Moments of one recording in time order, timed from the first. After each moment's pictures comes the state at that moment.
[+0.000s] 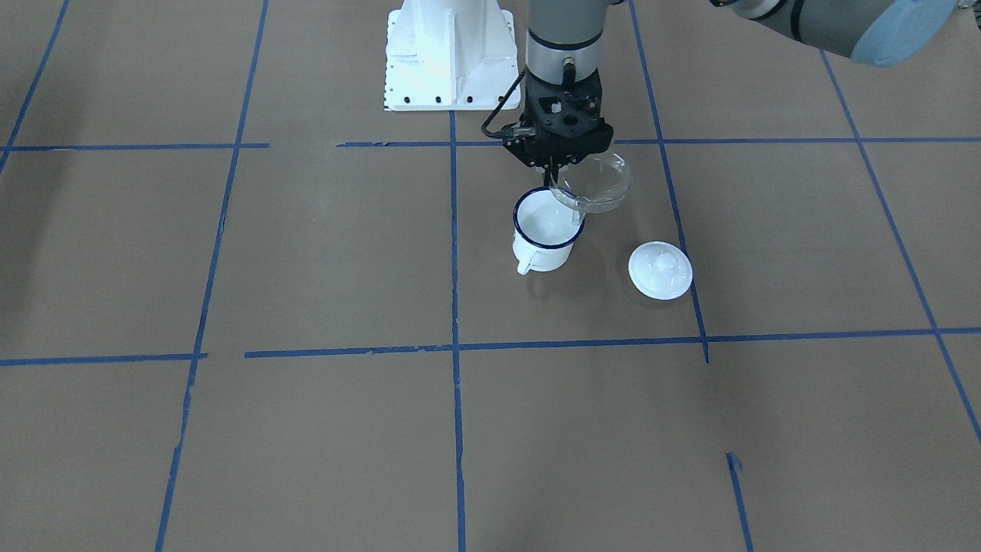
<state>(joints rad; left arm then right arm) -0.59 -2.37 -1.89 -1.11 -1.85 -1.08 1.57 -1.68 1.66 -1.57 2.29 0.01</state>
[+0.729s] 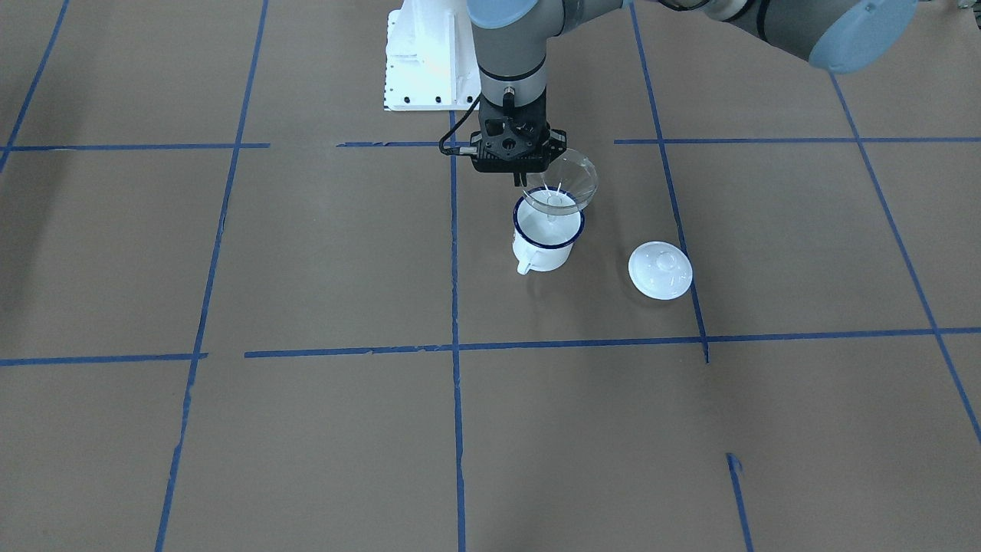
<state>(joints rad) -0.52 -2.40 -1.81 -1.13 -1.85 -1.03 1.57 -1.68 1.66 -1.57 2.29 0.01</state>
